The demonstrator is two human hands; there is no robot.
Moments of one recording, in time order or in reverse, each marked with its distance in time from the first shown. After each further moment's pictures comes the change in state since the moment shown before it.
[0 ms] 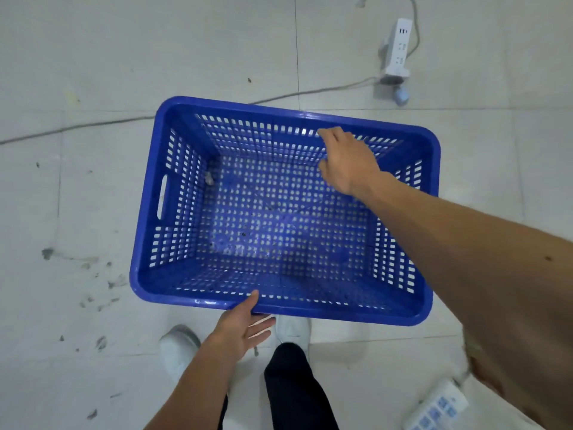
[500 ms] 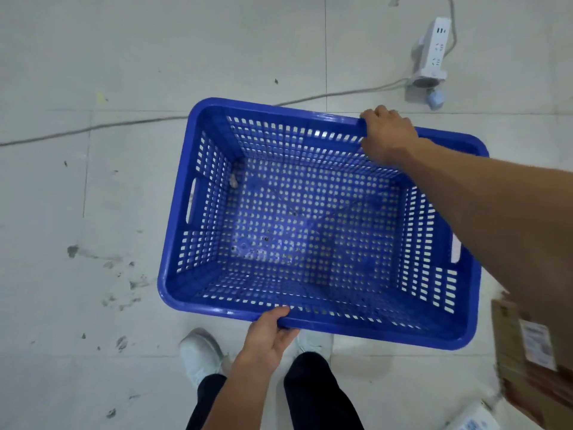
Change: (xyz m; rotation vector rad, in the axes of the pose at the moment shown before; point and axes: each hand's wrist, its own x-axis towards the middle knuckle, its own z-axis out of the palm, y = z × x) left_hand 0.015 0.002 0.001 -0.377 -0.064 -0.012; right_hand 0.079 0.014 -0.006 -0.145 -0.099 0.151
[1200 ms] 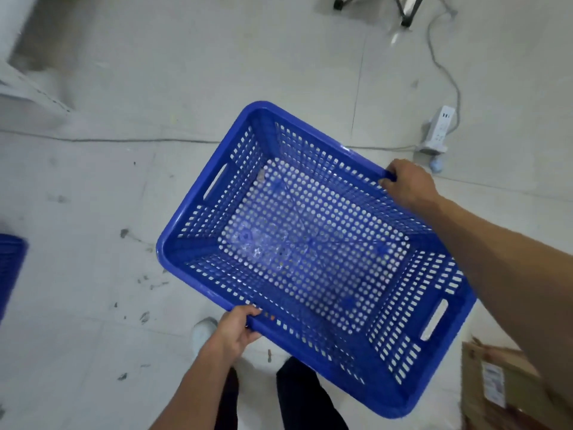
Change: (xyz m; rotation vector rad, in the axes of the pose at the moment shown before) left_hand -0.110 0.045 -0.058 0.053 0.000 0.201; right_hand -0.087 -0.024 -0.107 0.283 0.088 0.016
